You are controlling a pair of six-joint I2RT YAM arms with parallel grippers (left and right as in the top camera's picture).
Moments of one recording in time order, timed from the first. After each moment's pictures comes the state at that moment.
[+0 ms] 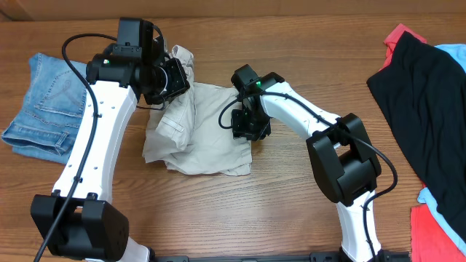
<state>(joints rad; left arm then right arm) -0.12 1.72 1.63 -1.00 0.34 -0.50 0.55 2.22 1.66 -0.98 -0.28 0.51</state>
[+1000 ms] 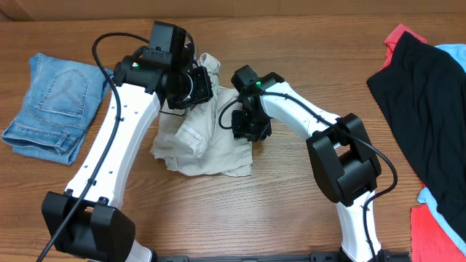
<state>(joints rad) -0.26 1.72 1.63 -1.00 0.33 -0.51 0.55 2.22 1.66 -0.99 -0.27 0.51</state>
